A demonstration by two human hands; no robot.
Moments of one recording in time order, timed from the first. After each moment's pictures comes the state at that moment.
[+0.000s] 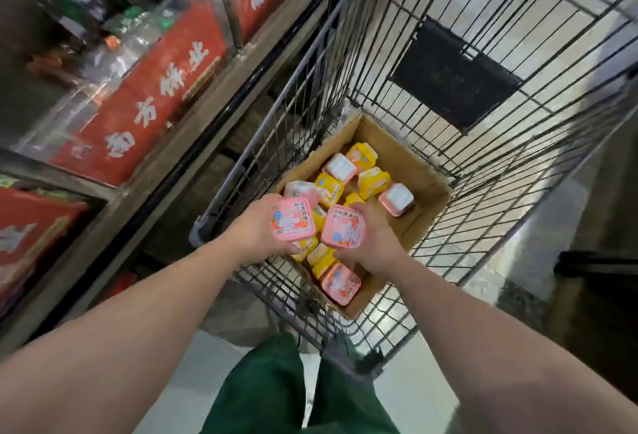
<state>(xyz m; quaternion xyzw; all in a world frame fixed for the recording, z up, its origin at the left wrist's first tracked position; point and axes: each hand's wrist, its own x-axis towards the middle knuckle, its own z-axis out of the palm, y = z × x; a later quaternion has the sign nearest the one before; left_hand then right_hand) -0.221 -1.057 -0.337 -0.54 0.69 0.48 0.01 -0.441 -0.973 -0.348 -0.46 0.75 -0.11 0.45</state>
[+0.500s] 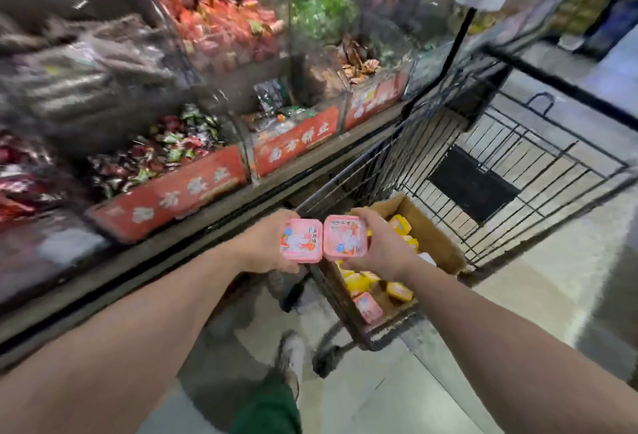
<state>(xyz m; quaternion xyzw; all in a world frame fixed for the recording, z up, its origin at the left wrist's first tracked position) -0.114 -0.894 -0.184 -0.57 0.69 0.42 -0.12 -0.360 -0.894 -0.175 -0.70 0.57 -0.15 0.40</state>
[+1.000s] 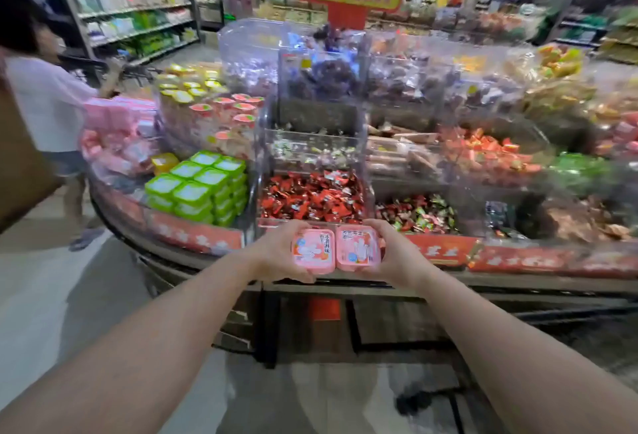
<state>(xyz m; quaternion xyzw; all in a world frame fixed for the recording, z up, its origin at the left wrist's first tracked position) 0.180 -0.611 -0.069 -0.76 0.50 0.29 -0.31 -0.013 -0.763 -0.052 -0.89 0.29 -0.09 0.35</state>
